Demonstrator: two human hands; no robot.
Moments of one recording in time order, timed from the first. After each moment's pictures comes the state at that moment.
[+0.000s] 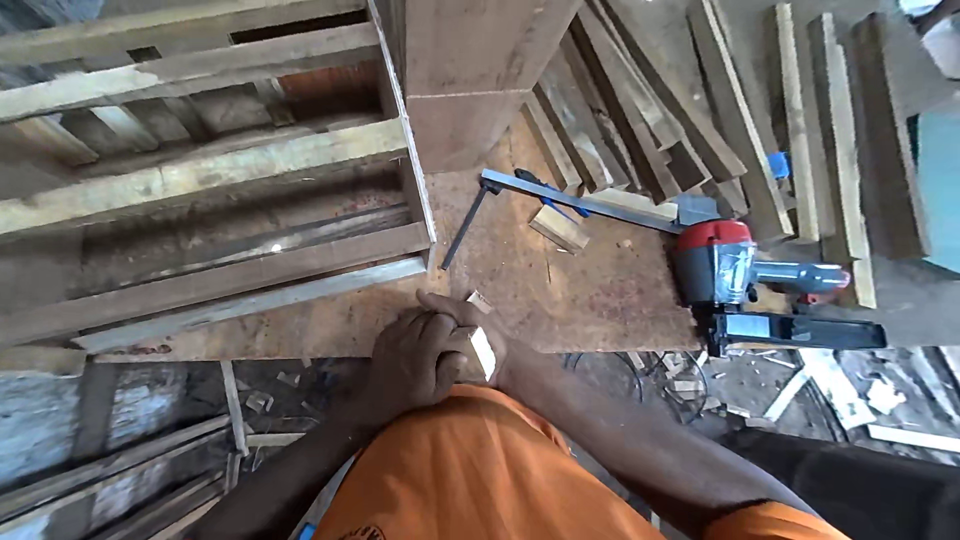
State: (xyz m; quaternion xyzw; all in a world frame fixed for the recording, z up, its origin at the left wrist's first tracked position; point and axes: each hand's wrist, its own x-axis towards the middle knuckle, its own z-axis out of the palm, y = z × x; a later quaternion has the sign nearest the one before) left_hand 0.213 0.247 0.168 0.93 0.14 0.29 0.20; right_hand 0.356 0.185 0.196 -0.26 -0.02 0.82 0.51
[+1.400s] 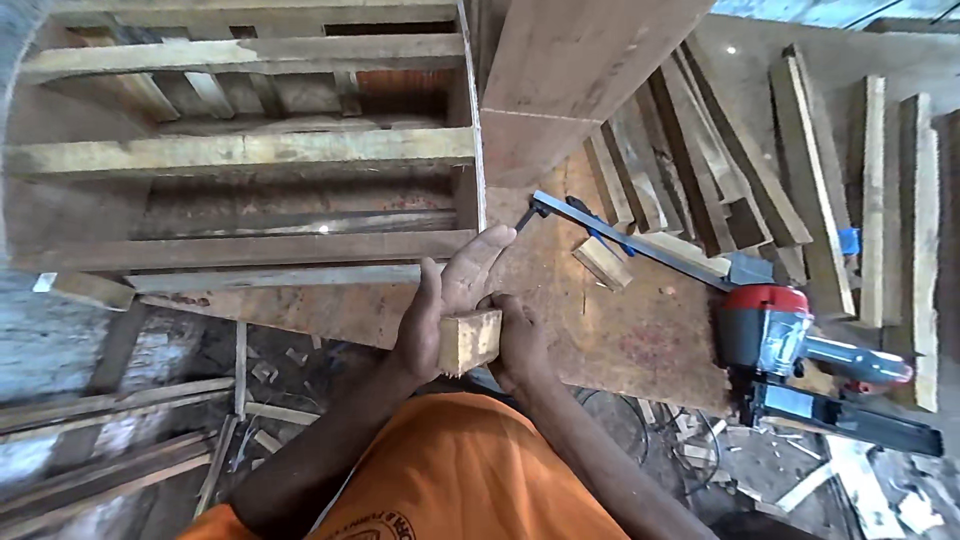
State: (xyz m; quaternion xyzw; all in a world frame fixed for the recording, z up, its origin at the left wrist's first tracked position) left_hand 0.230 0.270 0.215 0.45 0.04 0.31 0.84; right_hand 0.332 0.194 0.194 -0.60 -0.10 0.50 0.62
